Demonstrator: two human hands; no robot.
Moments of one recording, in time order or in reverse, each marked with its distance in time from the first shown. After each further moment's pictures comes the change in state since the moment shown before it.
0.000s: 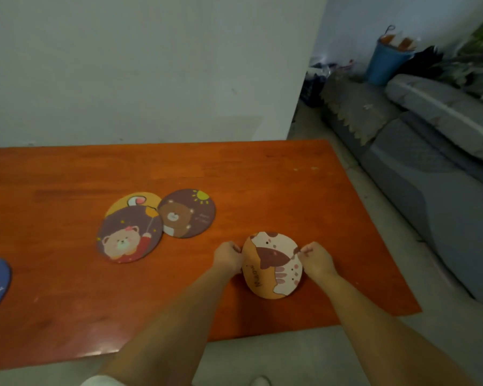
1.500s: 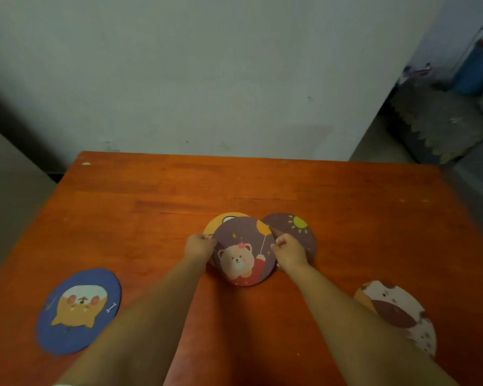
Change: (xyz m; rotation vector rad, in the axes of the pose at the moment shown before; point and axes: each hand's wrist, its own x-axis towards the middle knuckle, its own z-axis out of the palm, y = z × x) left_hand 0.100 -0.104 -0.275 -0.358 0.330 -0.143; right_hand -0.032 -0.245 0.199 0.028 -0.260 -0.148
